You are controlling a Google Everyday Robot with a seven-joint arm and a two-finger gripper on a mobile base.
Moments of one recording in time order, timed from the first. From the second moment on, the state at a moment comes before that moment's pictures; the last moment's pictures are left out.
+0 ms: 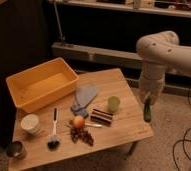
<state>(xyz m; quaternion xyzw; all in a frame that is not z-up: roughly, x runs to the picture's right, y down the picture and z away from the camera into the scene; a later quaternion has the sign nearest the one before) 0.257 0.055 0.621 -0.15 0.37 0.78 0.49</state>
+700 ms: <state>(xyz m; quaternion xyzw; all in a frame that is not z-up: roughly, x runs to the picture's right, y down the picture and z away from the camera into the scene) 0.254 0.056 0.623 -0.15 0.36 0.78 0.49</state>
